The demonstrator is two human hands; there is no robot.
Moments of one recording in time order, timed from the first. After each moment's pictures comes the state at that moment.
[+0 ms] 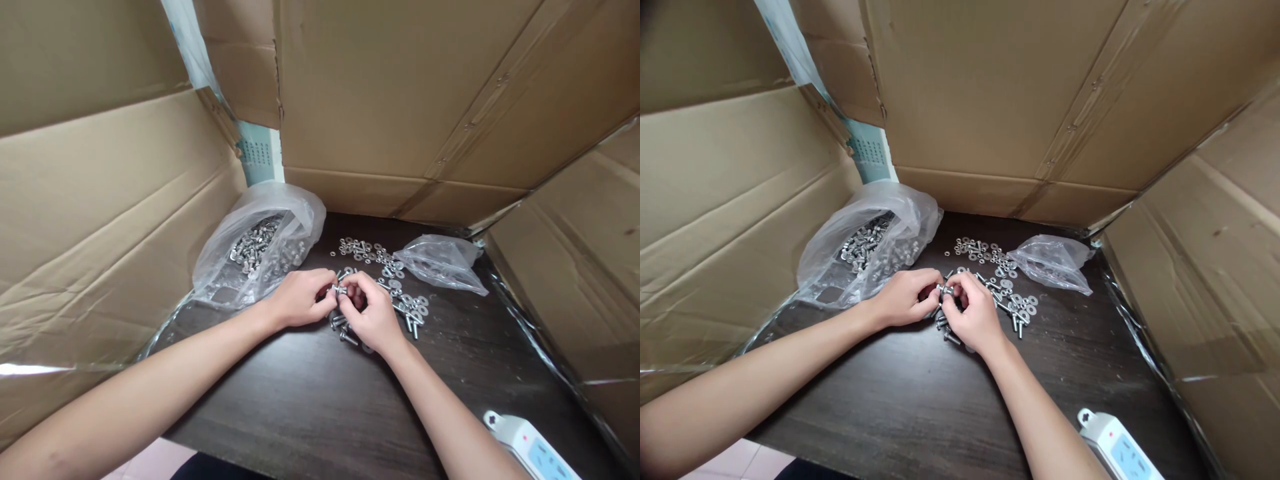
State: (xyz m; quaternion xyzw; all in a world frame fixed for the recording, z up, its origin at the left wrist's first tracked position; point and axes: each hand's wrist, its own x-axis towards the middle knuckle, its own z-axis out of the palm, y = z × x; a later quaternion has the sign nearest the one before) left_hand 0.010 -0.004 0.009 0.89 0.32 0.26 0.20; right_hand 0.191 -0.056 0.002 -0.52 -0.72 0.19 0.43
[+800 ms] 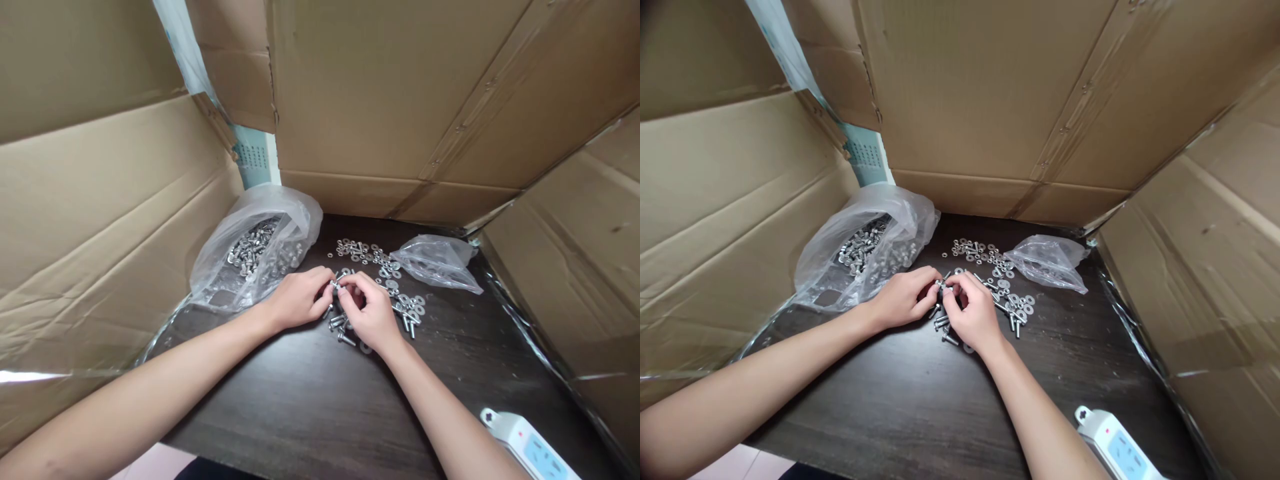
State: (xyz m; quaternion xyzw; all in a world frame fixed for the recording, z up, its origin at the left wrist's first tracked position) left_hand 0.011 -0.003 0.008 0.89 0.34 0.25 0.17; right_hand 0.190 -0.054 0.004 -0.52 -0.70 0.18 0.45
